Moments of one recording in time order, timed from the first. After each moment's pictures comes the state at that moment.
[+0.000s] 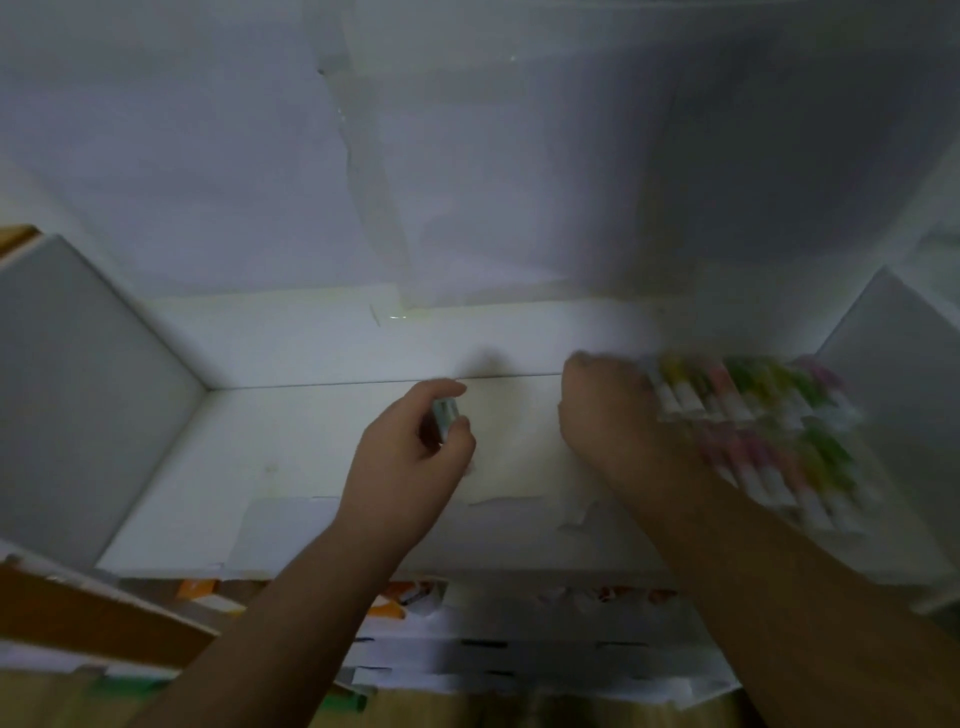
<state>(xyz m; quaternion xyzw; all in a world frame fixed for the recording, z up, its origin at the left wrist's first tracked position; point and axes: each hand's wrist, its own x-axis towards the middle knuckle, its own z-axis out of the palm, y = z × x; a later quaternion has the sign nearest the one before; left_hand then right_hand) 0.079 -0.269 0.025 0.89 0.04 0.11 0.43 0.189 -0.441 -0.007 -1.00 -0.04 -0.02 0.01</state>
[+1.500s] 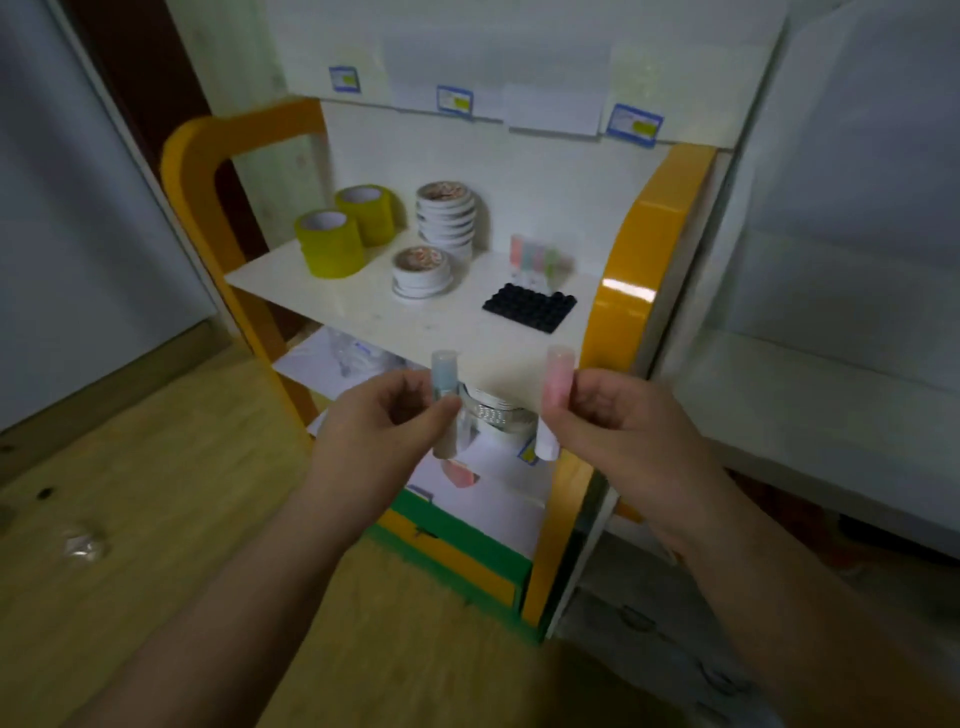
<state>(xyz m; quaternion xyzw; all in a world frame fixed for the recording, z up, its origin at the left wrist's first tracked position) -0.249 0.214 0.050 0.80 0.21 0.23 0.51 -0.137 0.026 0.062 -0.74 -0.30 0.16 0.58</state>
